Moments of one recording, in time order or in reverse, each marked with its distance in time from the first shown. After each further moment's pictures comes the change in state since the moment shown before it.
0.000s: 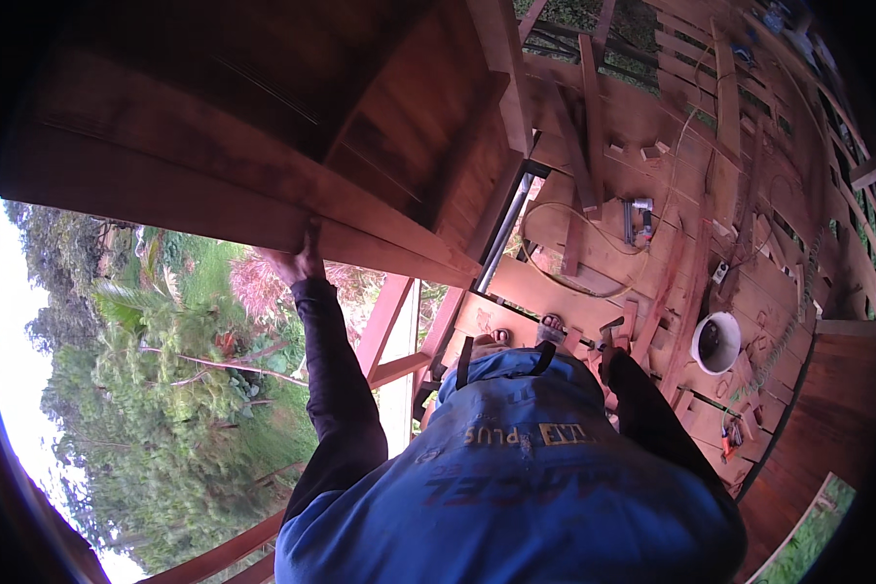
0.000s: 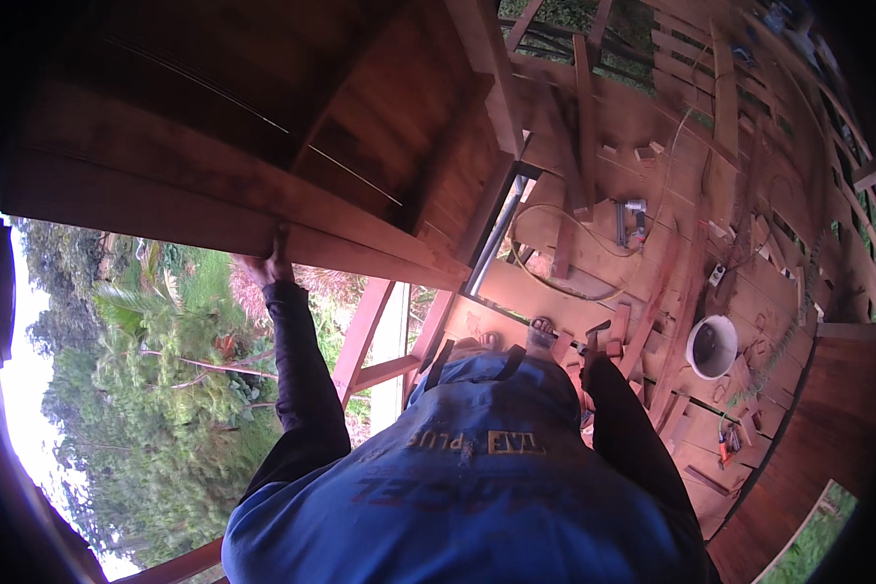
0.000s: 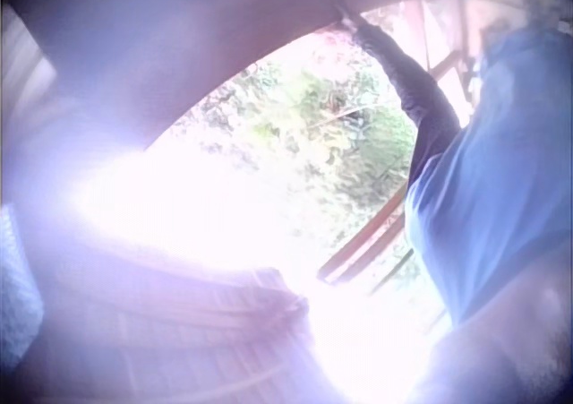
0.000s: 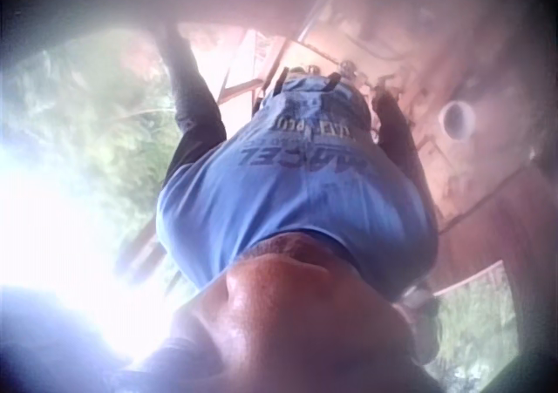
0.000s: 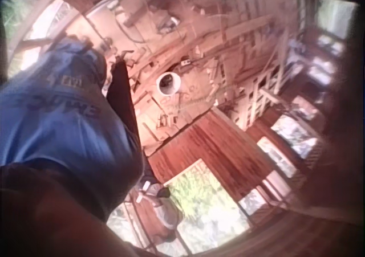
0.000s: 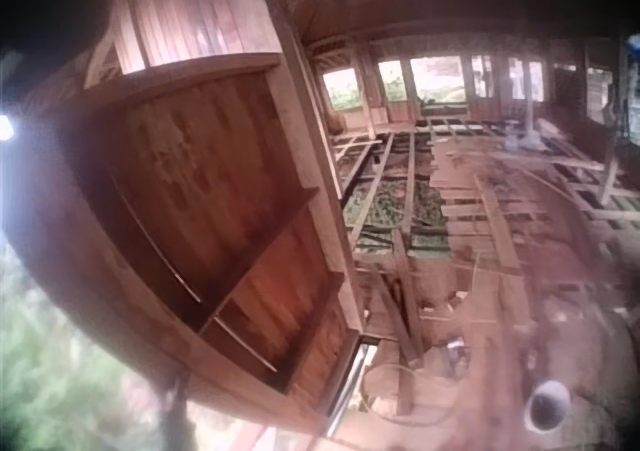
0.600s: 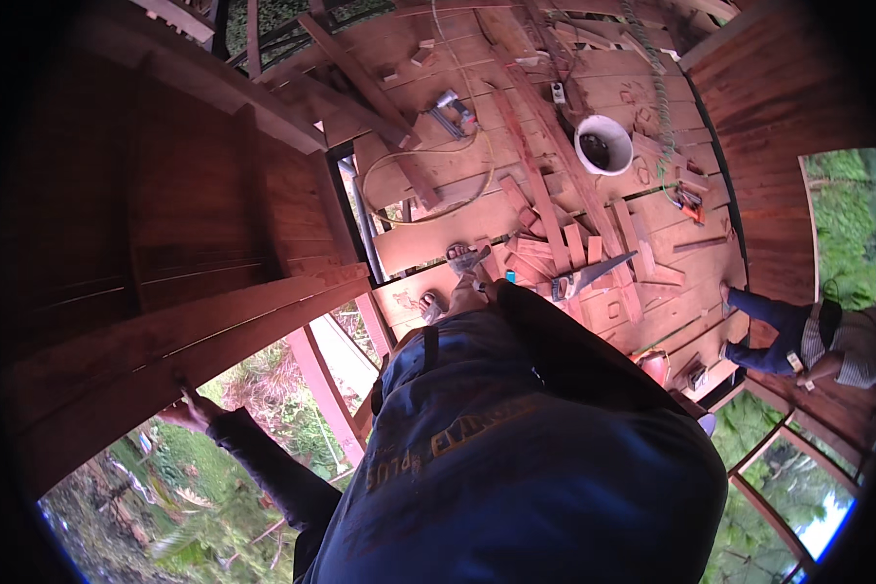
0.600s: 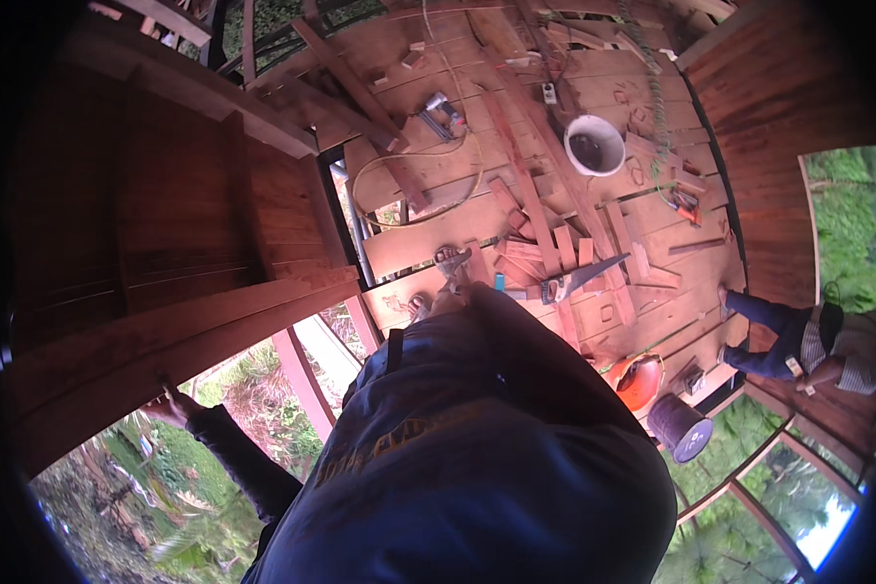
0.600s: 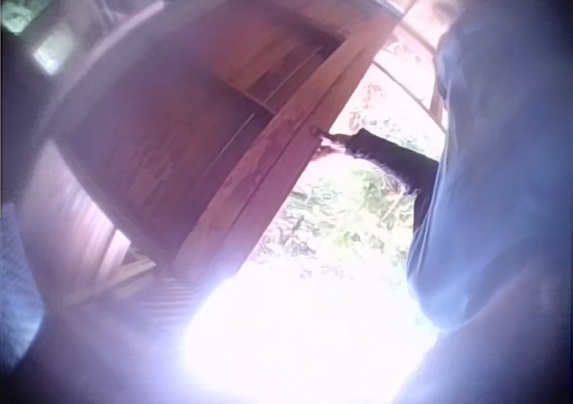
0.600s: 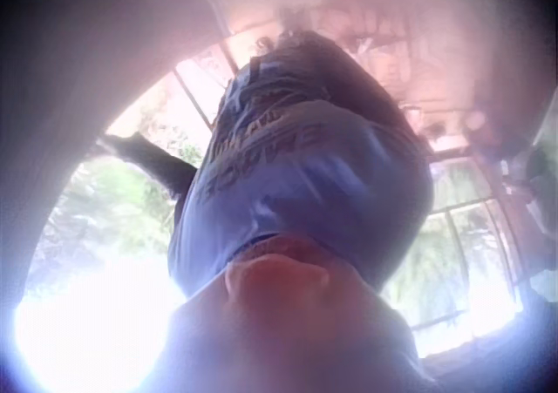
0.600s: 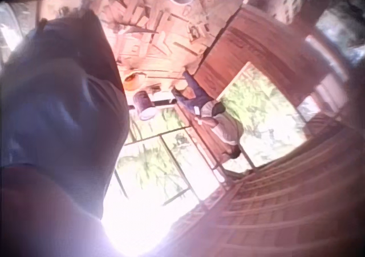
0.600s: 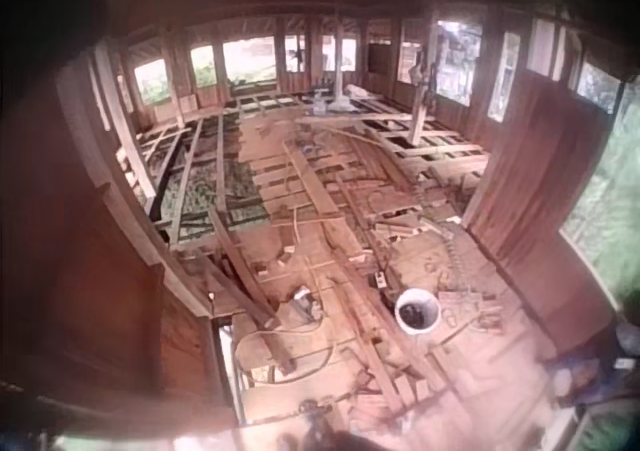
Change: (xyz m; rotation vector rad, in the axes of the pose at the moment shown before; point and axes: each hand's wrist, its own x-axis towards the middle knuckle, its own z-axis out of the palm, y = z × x) left_hand 0.010 -0.035 -0.012 -0.335 -0.275 0.076; right_hand -0.082 0.109 0.089 0.413 -0.031 -0.245
